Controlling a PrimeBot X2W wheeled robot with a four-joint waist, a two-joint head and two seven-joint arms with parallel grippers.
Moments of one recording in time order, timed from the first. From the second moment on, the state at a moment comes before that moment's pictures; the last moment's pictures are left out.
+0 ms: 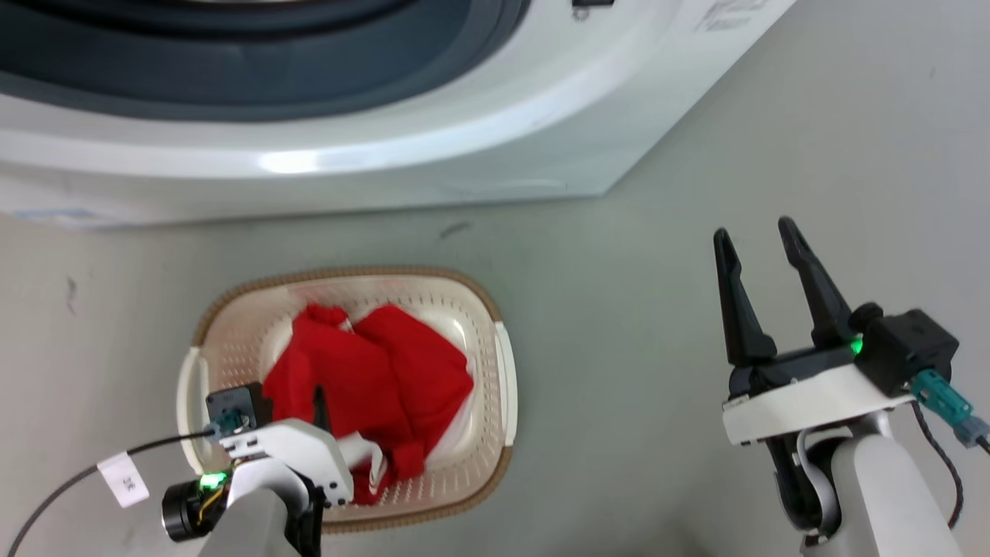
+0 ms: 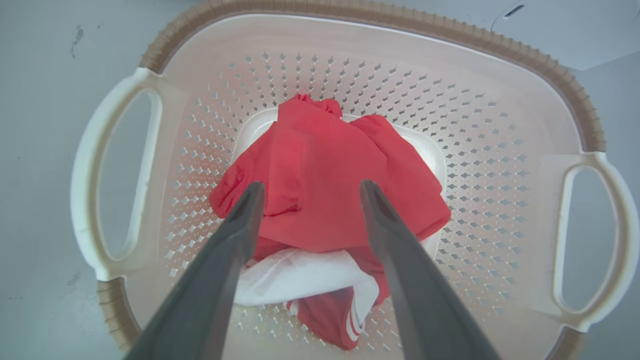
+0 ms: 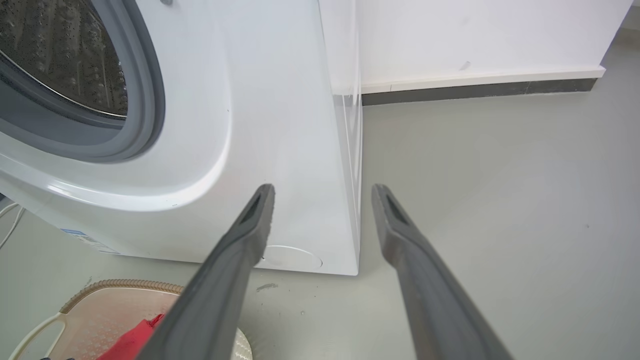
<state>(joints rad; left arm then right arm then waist) -0.51 0.07 0.04 1.09 -0.25 0.01 -0.26 -0.25 -0.05 0.11 0.10 0.19 0.13 -0.23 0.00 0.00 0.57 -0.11</state>
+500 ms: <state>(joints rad) -0.28 0.05 0.02 0.71 -0.19 -0.02 -0.26 -0.10 -0.05 0.05 0.06 0.16 0.13 -0.21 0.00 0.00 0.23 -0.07</state>
